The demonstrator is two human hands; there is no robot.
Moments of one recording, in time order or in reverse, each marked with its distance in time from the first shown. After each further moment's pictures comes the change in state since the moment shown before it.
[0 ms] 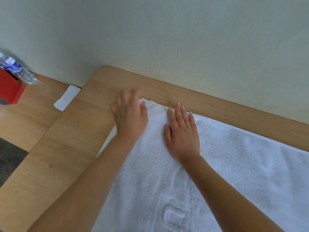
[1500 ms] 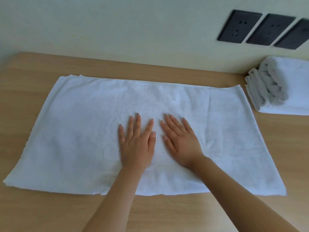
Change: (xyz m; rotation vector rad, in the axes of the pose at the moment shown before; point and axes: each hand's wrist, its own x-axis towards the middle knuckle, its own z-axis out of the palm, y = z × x) left_hand -0.240 0.124 0.033 0.140 -0.363 0.333; right_hand -0.232 0.108 -0.100 -0.158 -0.109 0.057
